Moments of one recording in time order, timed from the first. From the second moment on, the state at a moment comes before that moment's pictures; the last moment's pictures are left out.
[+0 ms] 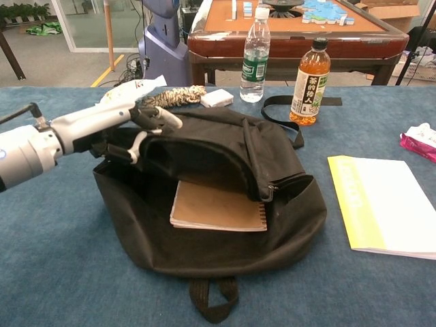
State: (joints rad) left arm -0.71 -1.58 -0.13 -1.34 1.48 1.02 -0.23; right arm 0.04 -0.94 0.05 -1.77 -1.63 1.58 0.06
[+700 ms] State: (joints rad) left arm -0.81 -1.56 -0.37 -1.43 1.11 0.92 -0.14; right arm 0.27 -0.98 0.01 -1.83 -1.78 1.24 0.15
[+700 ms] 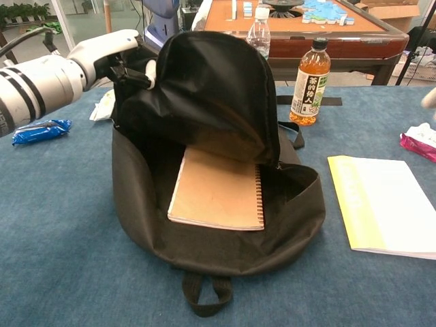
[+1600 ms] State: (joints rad) left arm -0.80 -1.59 -0.42 -1.53 0.87 1.00 -0.09; right arm 0.64 -1.54 0.07 -1.54 -1.64 0.89 0.19
